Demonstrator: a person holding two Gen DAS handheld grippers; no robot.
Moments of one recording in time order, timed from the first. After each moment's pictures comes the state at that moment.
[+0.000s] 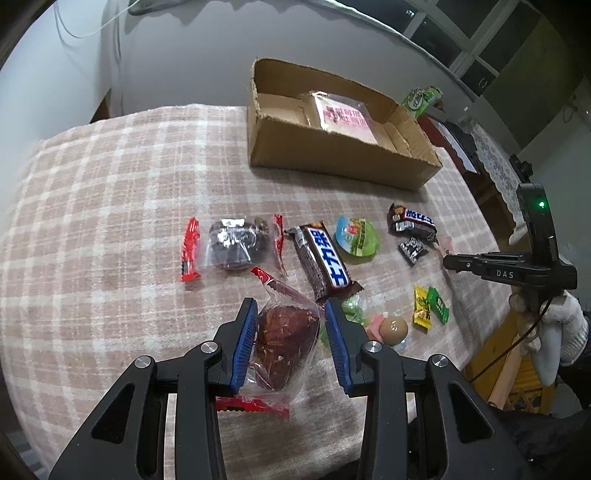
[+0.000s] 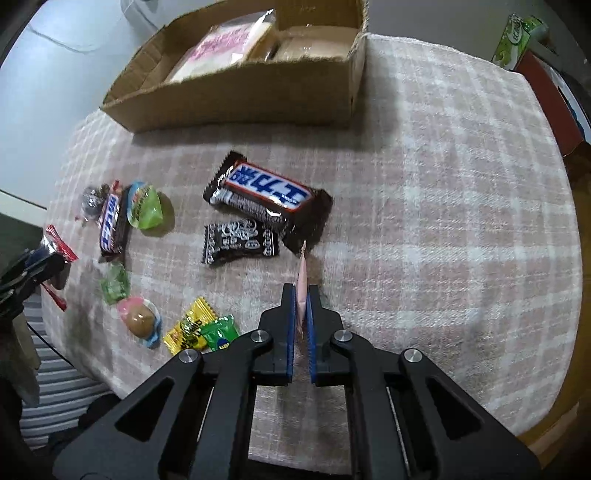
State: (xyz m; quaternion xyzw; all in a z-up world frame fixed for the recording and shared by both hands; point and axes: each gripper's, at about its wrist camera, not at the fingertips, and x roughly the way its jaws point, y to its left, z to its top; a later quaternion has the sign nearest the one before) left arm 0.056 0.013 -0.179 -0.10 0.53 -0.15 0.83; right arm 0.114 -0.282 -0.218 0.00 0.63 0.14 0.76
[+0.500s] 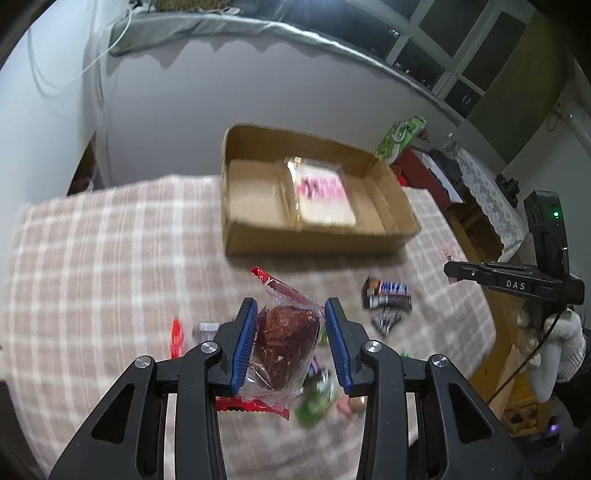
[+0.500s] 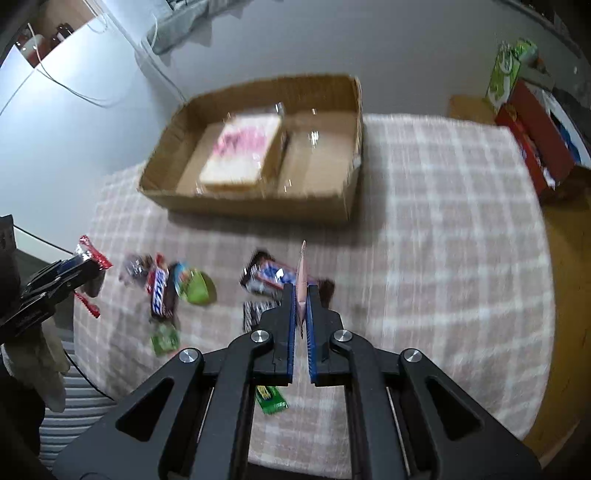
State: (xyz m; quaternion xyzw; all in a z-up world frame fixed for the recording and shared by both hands) left arm 0.109 0.001 -0.135 -0.10 0.48 -0.17 0.85; right arm 0.147 -0.278 -0.150 0.03 0.57 0.16 0.81
